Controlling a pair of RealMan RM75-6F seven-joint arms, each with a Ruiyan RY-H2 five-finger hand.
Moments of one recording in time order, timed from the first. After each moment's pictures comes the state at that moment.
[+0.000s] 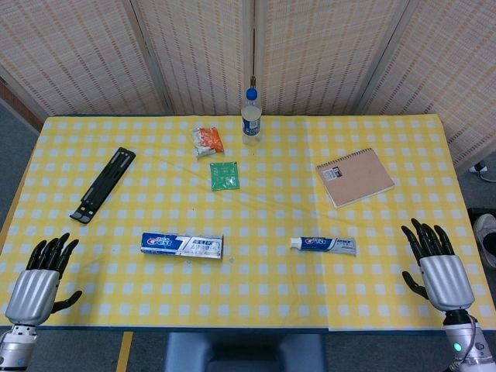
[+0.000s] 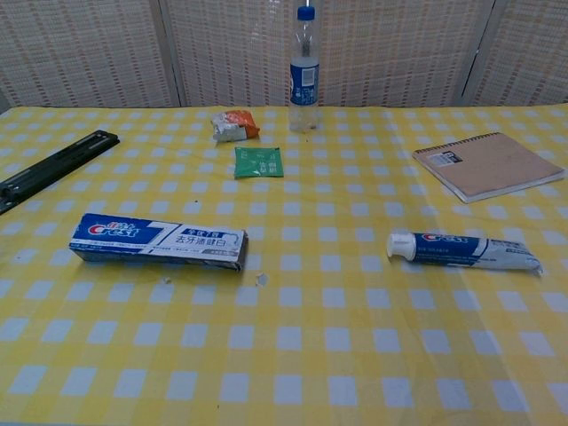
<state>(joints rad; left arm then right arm) -0.10 -1.16 0.01 -1.65 1.55 1.47 0.22 0.09 -1.16 0.02 -1.64 -1.53 1.45 -0.21</state>
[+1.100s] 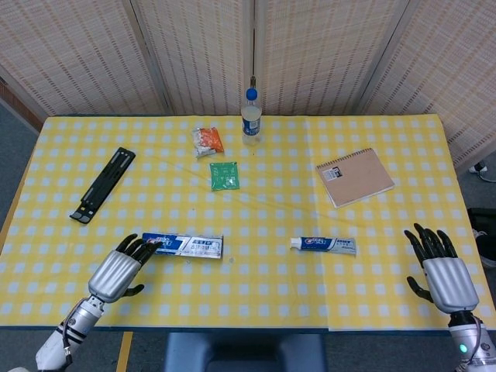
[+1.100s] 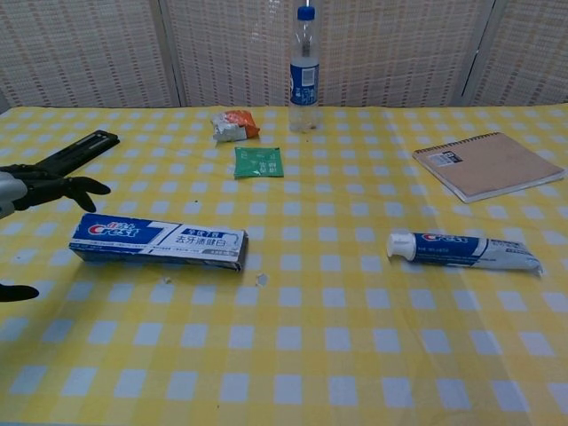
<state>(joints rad) -0.36 -1.31 -0.02 -1.61 1.64 1.14 0.31 0.09 -1.10 0.01 -1.69 -1.49 1.38 -0.21</state>
